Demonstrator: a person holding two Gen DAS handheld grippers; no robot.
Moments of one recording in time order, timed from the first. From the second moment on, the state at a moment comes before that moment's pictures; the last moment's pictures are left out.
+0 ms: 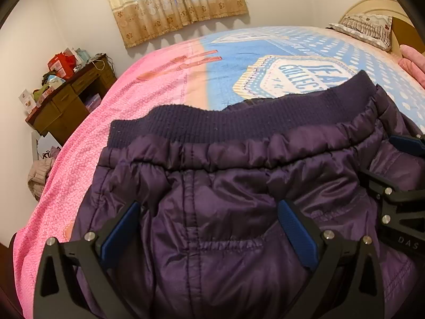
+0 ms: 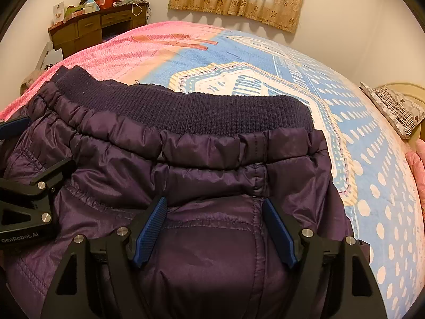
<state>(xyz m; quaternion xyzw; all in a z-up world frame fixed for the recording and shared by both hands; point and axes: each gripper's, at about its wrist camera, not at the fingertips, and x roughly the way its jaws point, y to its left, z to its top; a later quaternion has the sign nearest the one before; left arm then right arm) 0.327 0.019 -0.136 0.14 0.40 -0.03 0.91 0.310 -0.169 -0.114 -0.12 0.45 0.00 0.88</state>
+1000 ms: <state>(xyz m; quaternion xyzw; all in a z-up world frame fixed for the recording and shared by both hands) 0.326 0.020 -0.135 0.13 0.40 -0.03 0.91 0.312 -0.167 -0.116 -0.12 0.46 -0.01 0.88</state>
